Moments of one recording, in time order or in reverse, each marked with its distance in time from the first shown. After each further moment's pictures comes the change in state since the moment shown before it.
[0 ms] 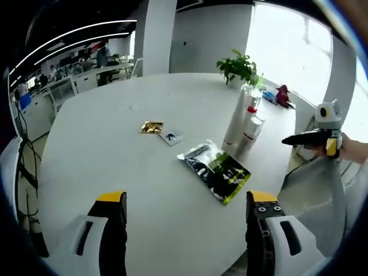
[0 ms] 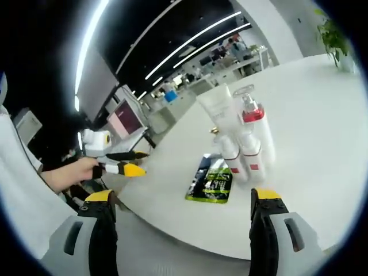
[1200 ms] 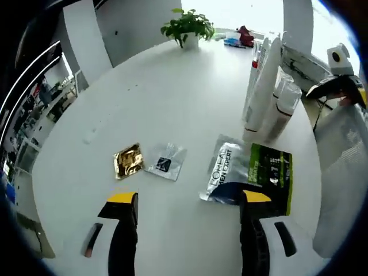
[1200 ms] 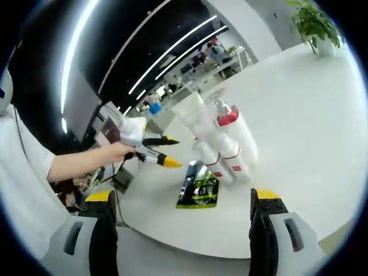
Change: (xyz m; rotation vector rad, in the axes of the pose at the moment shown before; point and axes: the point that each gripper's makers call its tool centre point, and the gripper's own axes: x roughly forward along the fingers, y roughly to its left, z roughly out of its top) left arm 0.142 0.018 0.055 0.530 0.229 -0.189; right arm -0.004 -0.020 0.008 0.121 -0.072 -0.098
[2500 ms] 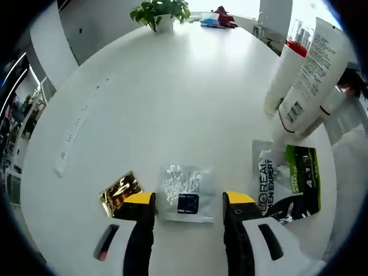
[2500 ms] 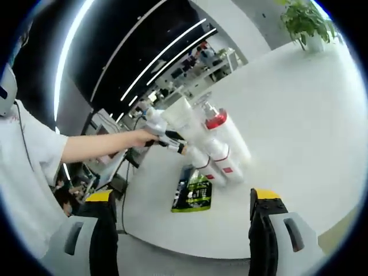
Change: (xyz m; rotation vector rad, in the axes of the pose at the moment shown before) left arm 0.084 0.035 0.018 0.140 0.097 -0.186; right arm -0.002 -0.011 0.003 0.048 -0.030 -0.051
